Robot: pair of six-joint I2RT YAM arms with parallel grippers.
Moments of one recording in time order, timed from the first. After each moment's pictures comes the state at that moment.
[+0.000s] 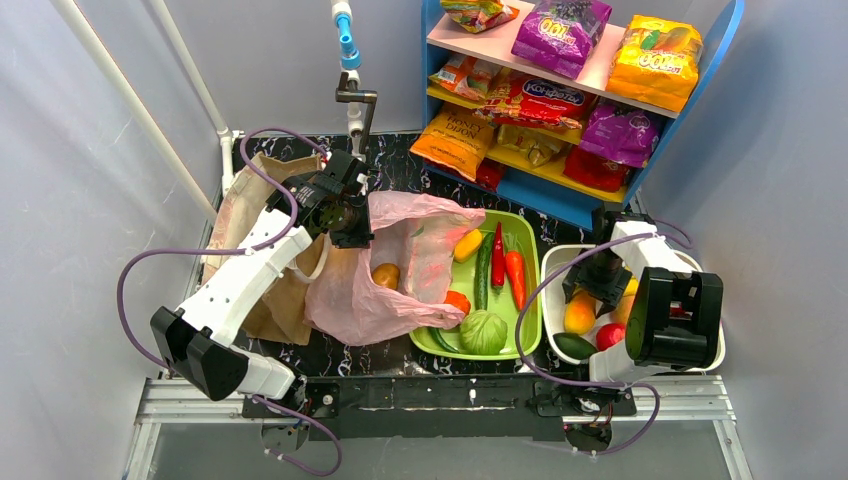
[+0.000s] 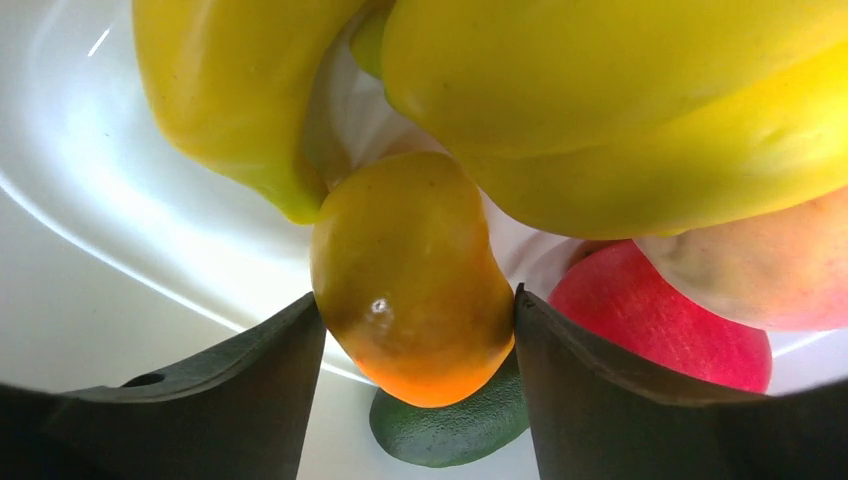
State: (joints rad) left arm -0.57 1.39 1.49 -1.17 -0.10 -0.59; right arm -0.09 1.48 0.91 -1.04 0.10 0.49
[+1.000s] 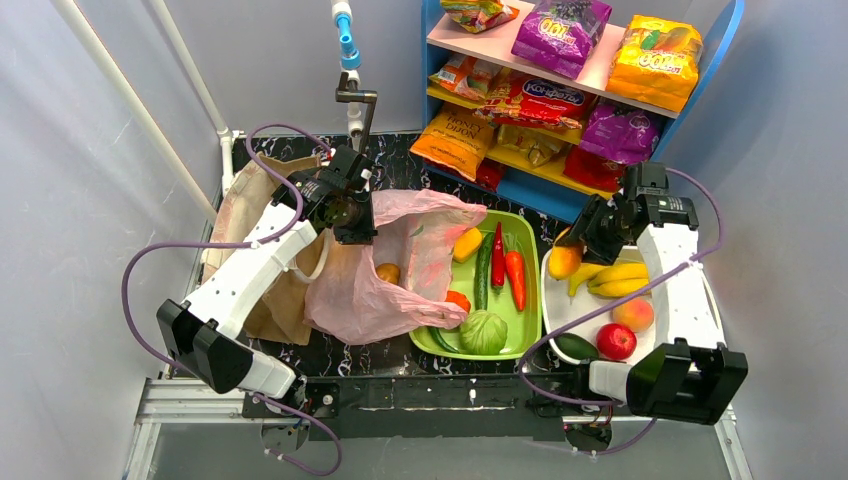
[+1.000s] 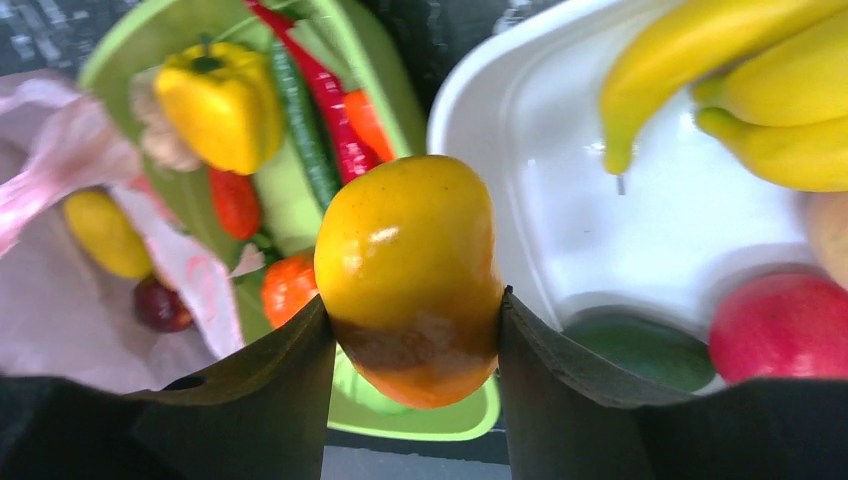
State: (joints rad) left arm -0.57 1.43 1.52 -1.17 -0.09 -0.58; right arm -0.09 1.24 1.20 -1.11 -0.25 0.46
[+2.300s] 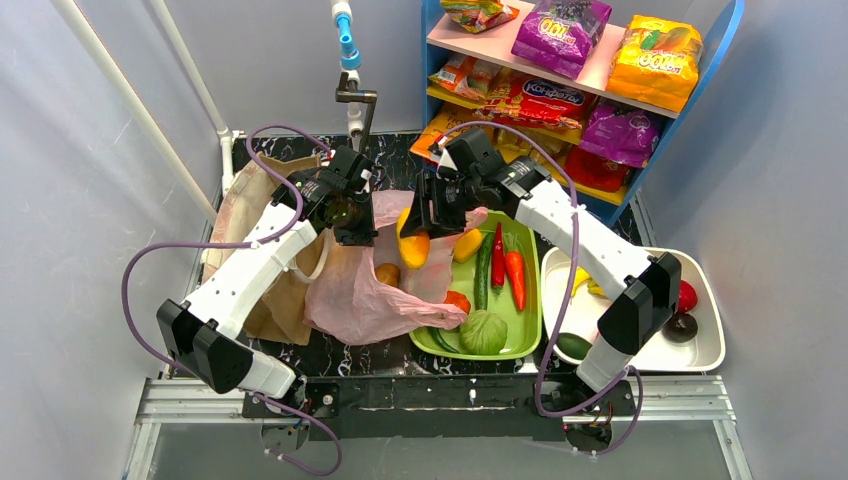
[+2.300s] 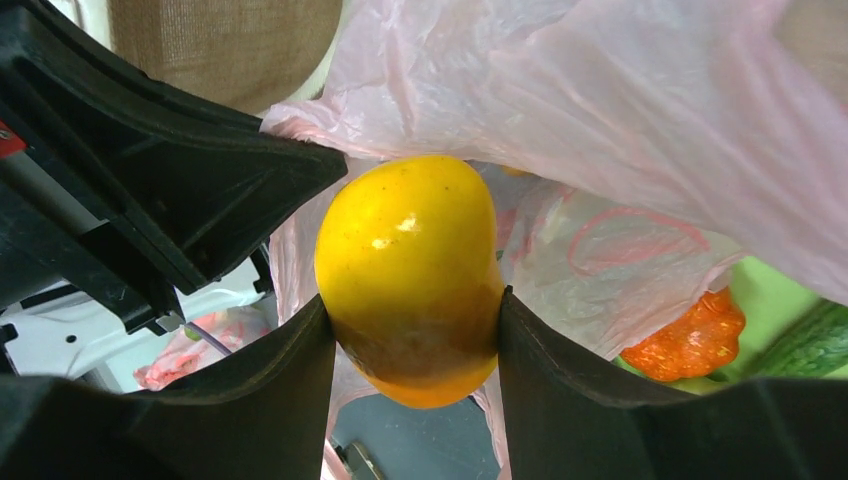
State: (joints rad) left arm -0.57 1.43 1.52 -1.18 -0.07 -0.60; right arm 0.74 1.66 1.69 -0.86 -0.43 0.67
